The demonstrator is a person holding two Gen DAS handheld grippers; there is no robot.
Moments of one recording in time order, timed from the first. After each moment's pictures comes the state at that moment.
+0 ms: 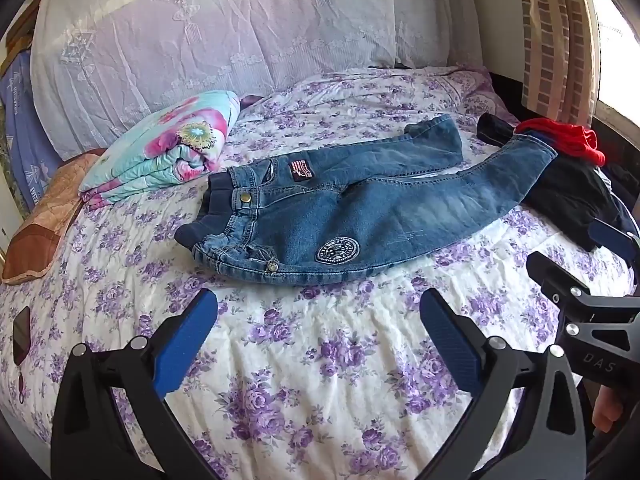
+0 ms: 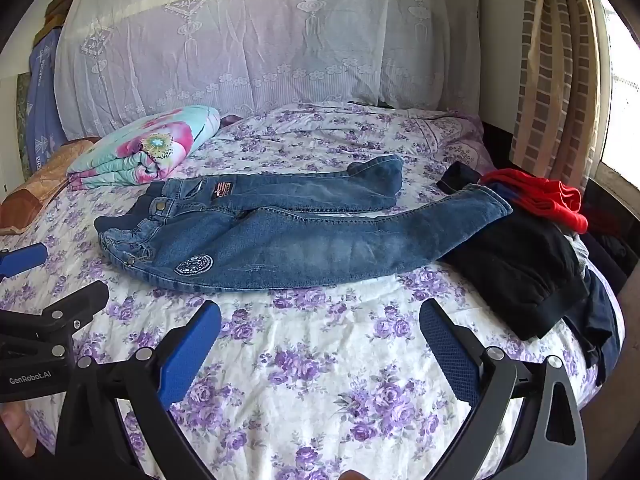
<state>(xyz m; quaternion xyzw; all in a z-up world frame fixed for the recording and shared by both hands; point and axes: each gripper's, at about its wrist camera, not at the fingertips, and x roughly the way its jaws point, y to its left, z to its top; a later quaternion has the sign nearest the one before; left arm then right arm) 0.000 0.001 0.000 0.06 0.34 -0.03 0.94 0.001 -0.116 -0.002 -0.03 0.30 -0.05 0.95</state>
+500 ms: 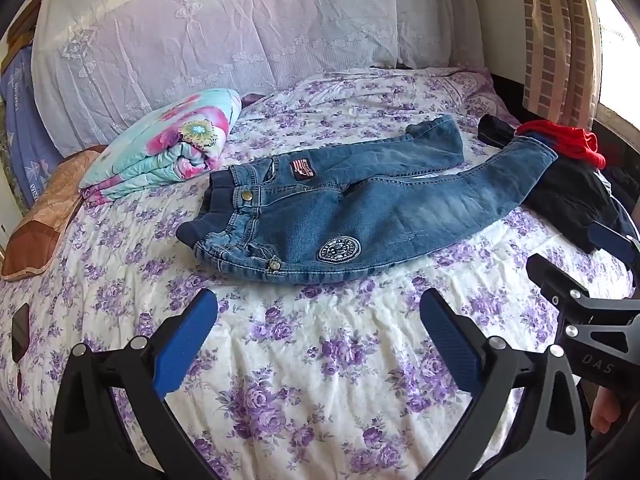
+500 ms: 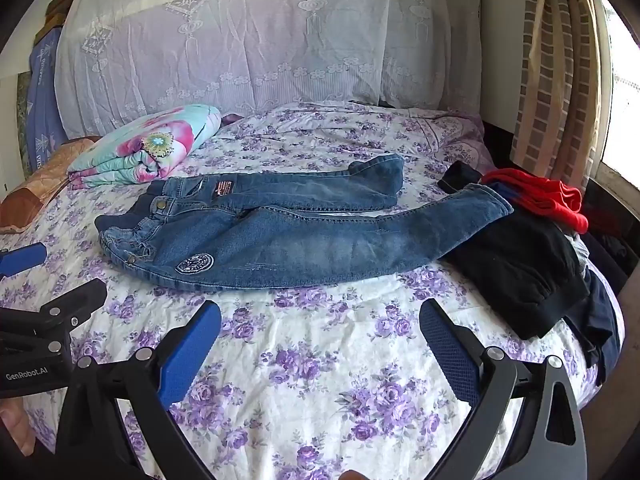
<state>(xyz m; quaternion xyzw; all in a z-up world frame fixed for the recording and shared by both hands) 0.001 0.002 0.000 0.06 0.34 -0.03 0.94 0.001 -0.116 -0.002 -0.03 0.30 -0.05 0.95</state>
